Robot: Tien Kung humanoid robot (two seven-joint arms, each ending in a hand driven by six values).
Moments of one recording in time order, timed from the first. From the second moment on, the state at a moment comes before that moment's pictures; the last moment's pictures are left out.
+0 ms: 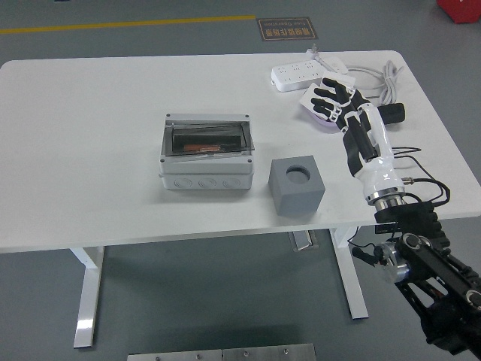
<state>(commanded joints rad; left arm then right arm) -0.01 0.22 -0.61 -0.18 0.53 0.05 0.15 0.22 -0.28 1.04 1.57 -0.91 -0.38 0.29</state>
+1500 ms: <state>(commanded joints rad) 0.00 0.22 -0.82 -0.18 0.55 -0.11 0.42 0.20 -0.31 1.13 1.53 -1.03 -0.24 0.10</state>
